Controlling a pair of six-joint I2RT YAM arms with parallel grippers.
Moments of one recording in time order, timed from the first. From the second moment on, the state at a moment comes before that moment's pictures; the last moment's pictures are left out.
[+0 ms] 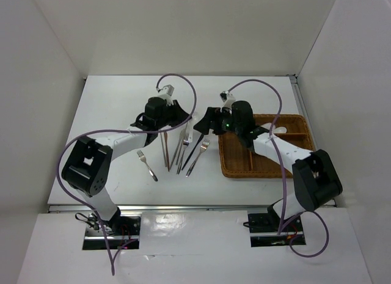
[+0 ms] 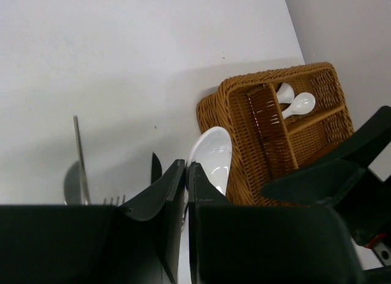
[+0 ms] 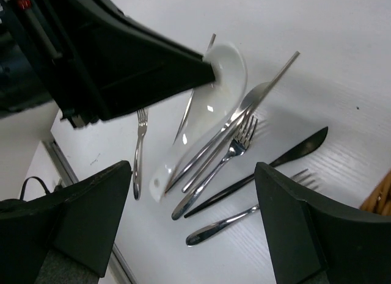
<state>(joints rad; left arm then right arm) -0.43 1.70 1.04 0.33 0.25 -0.62 0.45 1.46 0.87 0.21 -0.39 0.53</state>
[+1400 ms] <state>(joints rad) -0.52 1.47 0.95 0.22 -0.11 -0.65 0.03 1.48 0.93 0.01 -0.06 0.88</state>
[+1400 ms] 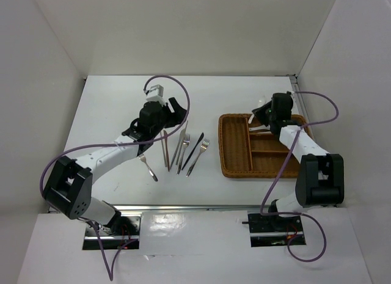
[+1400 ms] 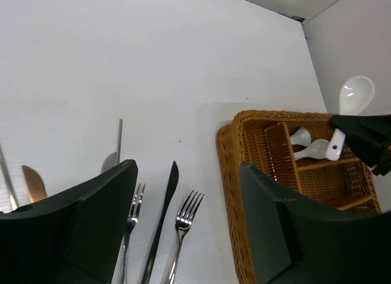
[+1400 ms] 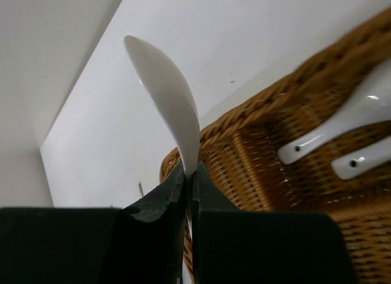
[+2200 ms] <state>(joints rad) -0.52 1.45 0.86 0.16 -0.16 -0.64 0.00 1.52 0.88 -0.19 0.29 1.39</state>
